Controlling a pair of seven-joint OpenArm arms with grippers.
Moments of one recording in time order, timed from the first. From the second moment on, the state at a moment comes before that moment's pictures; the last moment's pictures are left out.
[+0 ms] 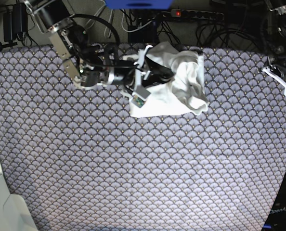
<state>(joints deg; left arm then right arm) 14.5 -22.5 -34.6 98.8 -32.0 -11.6 77.5 -0.9 11.4 -26.0 90.5 40.6 39.3 -41.6</state>
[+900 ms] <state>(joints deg) 14.4 -20.9 -34.6 98.9 -32.0 -11.6 77.3 2.8 2.8 -25.5 96.0 25.4 39.5 -45.1</state>
